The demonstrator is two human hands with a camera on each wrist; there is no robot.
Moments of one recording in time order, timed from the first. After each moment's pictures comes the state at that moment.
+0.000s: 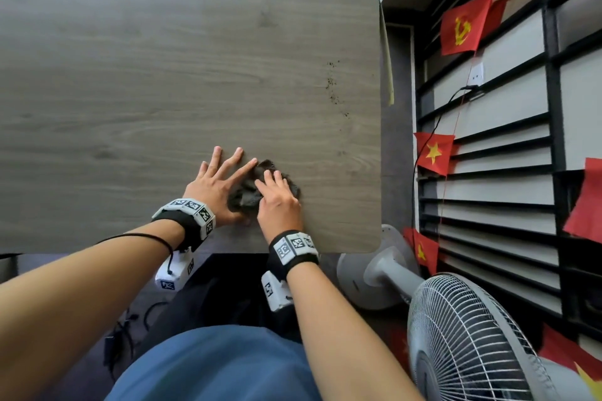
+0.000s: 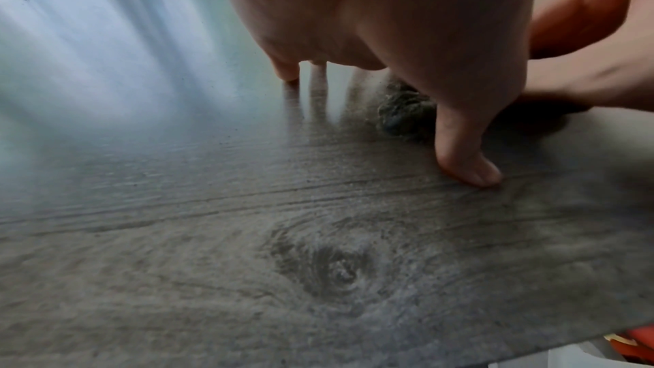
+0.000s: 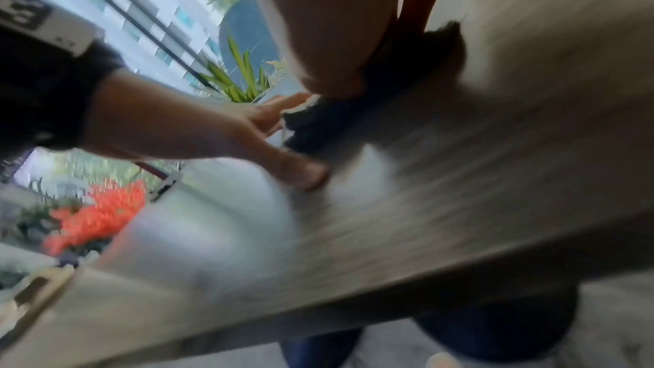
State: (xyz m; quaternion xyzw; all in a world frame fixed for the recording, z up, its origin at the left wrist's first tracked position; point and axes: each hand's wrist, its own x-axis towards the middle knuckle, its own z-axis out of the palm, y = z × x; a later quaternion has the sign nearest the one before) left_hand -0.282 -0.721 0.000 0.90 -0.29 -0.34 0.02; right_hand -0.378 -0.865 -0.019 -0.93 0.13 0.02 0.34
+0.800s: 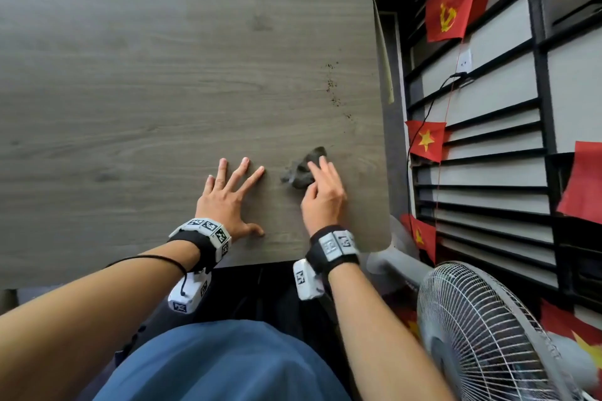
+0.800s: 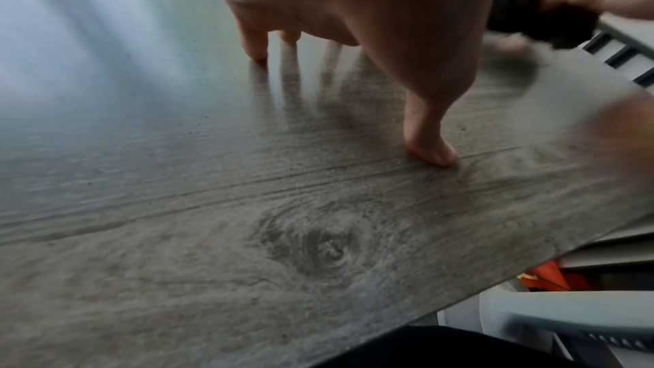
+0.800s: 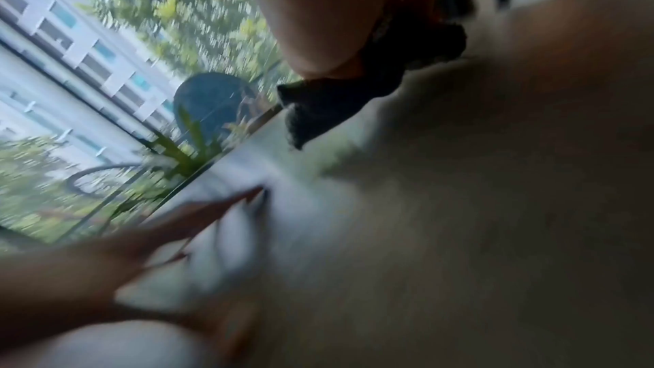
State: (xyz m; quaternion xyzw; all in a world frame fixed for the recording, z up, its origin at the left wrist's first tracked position) left_hand -0.281 -0.723 0.001 0.90 -0.30 -0.32 0.01; right_hand -0.366 -0.916 -0.009 -0.89 0.30 -0.10 0.33
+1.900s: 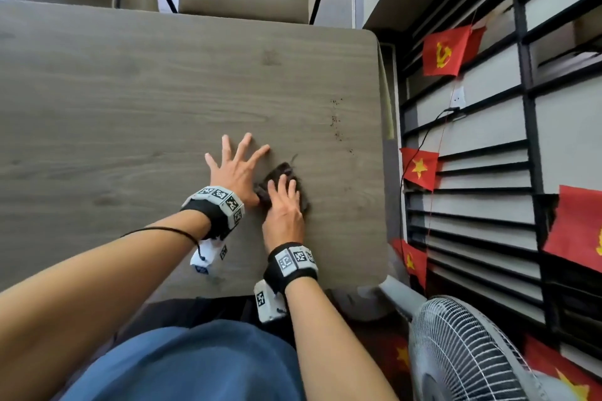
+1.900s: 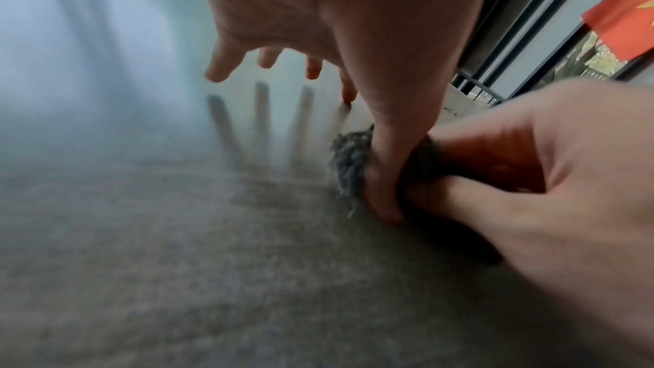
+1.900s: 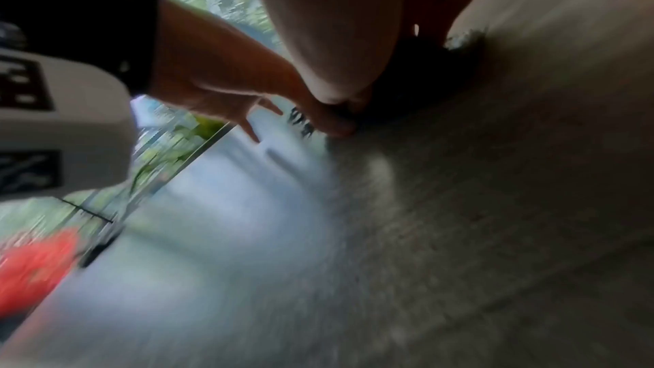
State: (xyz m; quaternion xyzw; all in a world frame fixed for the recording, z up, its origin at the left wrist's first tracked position) left_hand -0.183 -0.782 0.016 0.91 -0.24 -0.33 -0.01; right_hand -0.310 -0.858 -0.014 -0.93 0.21 0.04 0.29
